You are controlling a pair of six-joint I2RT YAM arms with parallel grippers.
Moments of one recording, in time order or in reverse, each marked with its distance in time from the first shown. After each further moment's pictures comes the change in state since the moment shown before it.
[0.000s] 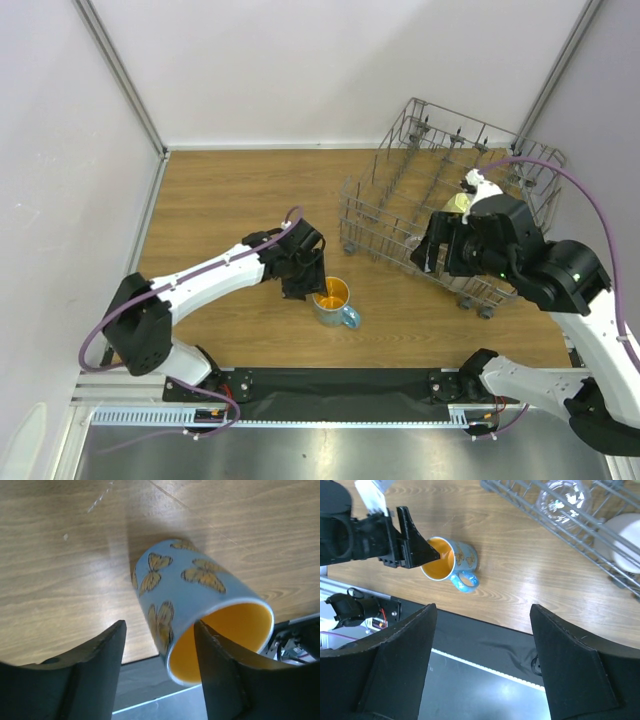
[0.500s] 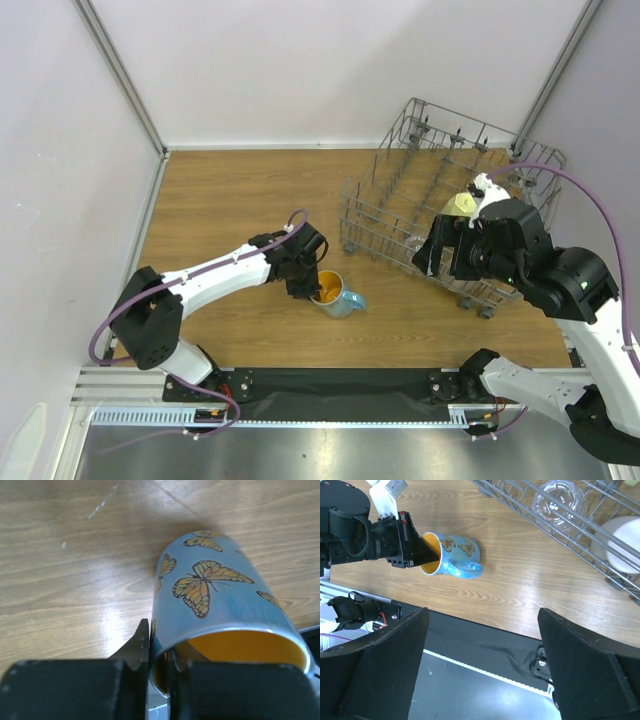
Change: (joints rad) left arm 0.000 0.065 -0.024 0.051 0.004 -0.007; right arm -0.039 -0.043 -0.010 -0.013 -0.024 -0.019
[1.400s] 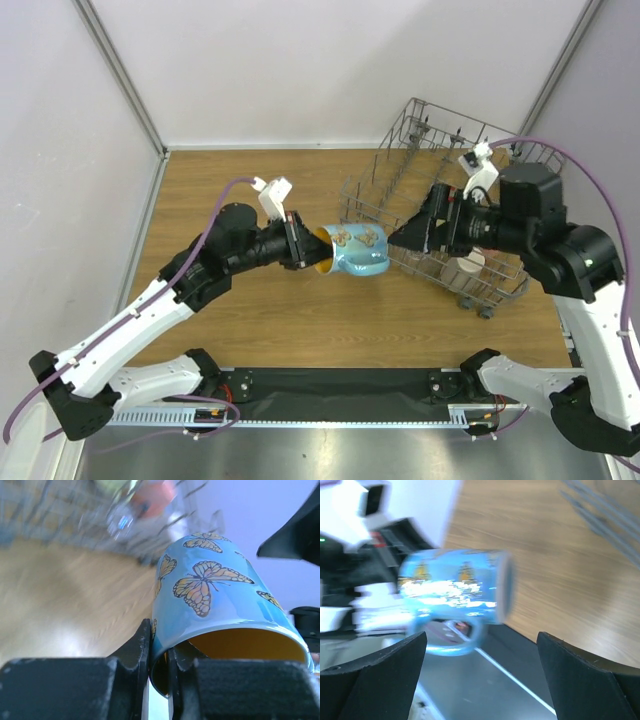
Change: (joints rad) left arm -0.003 -0.521 0.041 0.312 0.209 0.057; right arm -0.152 0.110 0.142 0.110 -0.499 0.008
